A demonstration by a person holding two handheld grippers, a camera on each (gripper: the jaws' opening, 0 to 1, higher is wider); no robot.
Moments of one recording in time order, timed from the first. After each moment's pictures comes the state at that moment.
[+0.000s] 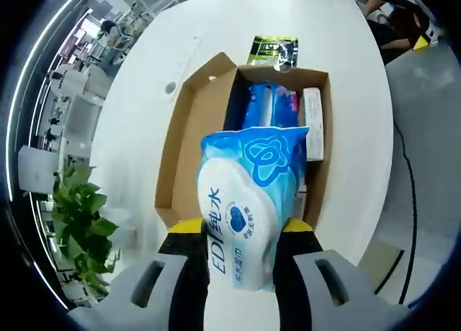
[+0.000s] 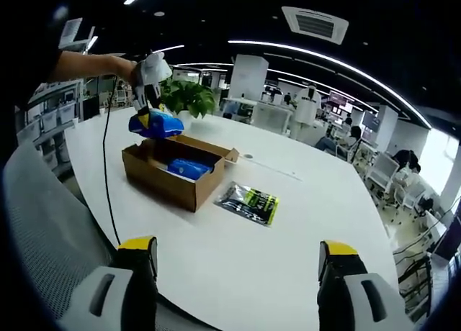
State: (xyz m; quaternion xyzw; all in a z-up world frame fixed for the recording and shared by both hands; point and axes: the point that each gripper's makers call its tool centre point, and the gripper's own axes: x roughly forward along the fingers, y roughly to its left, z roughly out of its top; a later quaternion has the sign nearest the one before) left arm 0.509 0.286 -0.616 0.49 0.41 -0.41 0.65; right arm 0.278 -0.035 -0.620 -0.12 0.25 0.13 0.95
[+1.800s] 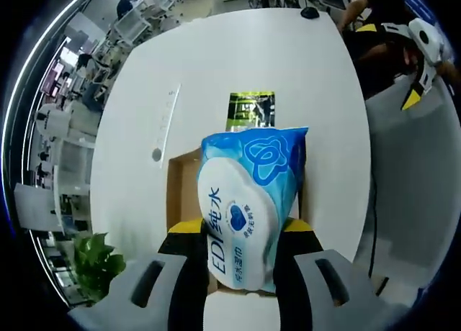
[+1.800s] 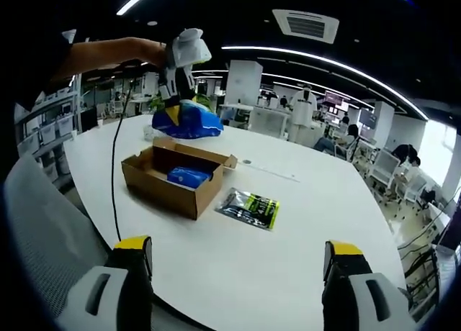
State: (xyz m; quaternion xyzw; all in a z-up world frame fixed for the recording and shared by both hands) left arm 0.498 0.147 -0.572 0.50 0.37 -0.48 0.61; right arm 0.279 -0.034 -0.615 -0.10 0.24 0.13 0.96
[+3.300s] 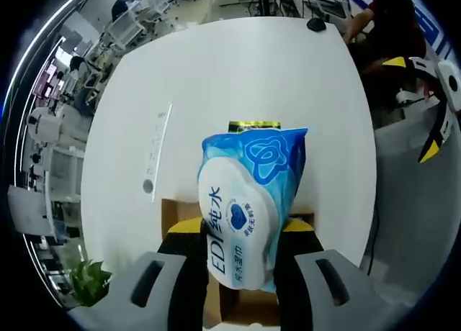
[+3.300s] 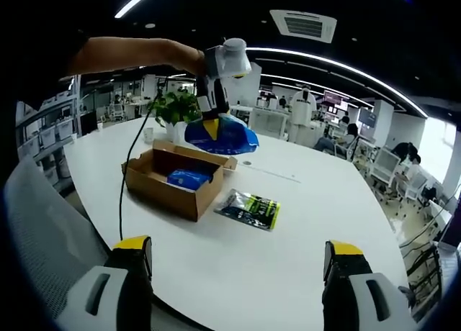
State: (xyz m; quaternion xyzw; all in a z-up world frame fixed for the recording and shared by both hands) left arm 0.519 0.060 -0.599 0.48 0.38 -0.51 0.61; right arm 0.280 -0.037 -0.615 -0.09 0.24 0.13 0.96
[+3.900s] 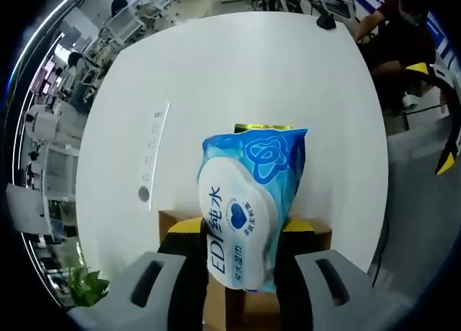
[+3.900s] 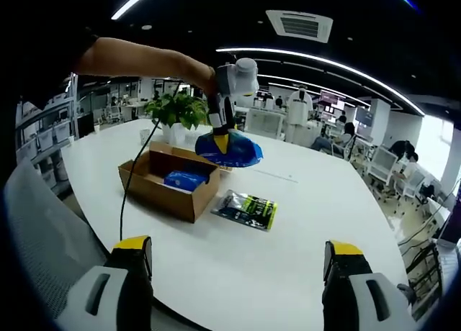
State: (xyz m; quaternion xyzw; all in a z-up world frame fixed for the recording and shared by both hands) left arm 0.538 0.035 -0.630 0.48 0.39 -0.50 0.61; right arm 0.281 -0.040 -0.613 -0.08 0.23 0.12 0.96
